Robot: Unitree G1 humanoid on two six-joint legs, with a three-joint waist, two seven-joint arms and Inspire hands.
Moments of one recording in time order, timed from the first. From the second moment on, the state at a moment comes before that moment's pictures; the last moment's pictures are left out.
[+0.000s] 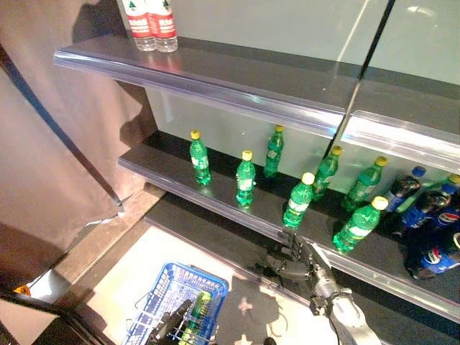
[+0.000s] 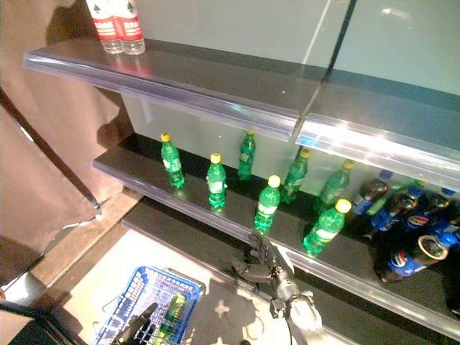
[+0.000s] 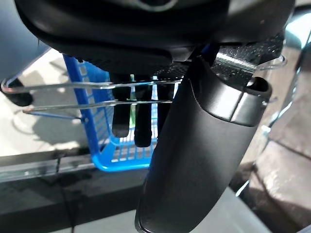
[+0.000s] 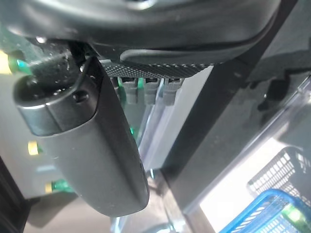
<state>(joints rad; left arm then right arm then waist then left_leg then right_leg) 0.08 0.13 0.05 1.15 -1.09 -0.10 -0.19 0.10 -0.33 0.27 0.44 0.36 -0.27 0.06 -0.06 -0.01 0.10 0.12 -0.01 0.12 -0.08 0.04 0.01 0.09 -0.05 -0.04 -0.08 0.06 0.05</state>
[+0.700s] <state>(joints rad) 0.11 0.13 0.07 1.15 -1.09 -0.10 -0.18 0.10 -0.36 0.24 0.32 0.21 -0.42 -0.32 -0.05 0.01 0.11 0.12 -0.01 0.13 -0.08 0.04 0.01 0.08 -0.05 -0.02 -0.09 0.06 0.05</state>
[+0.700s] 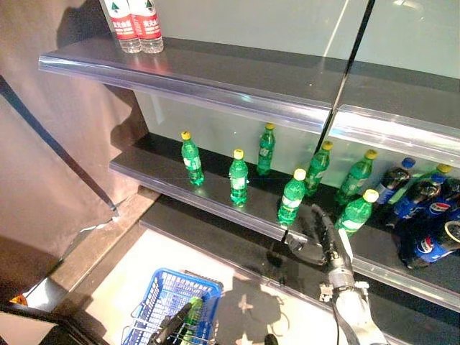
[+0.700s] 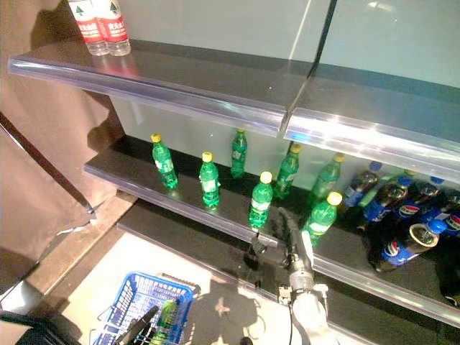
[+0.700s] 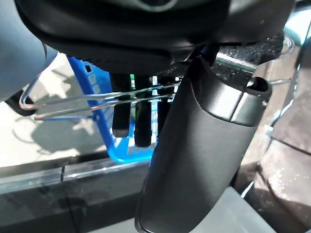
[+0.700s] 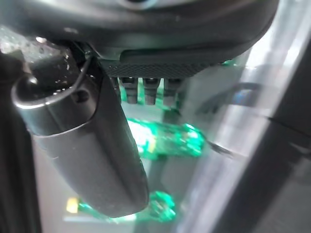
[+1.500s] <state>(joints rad) 0.10 0.13 0.07 1.12 -1.09 -0.10 -0.19 0.08 -0.37 0.20 0.32 0.18 -0.46 -0.51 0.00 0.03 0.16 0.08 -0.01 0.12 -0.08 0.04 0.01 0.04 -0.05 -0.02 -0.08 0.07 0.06</state>
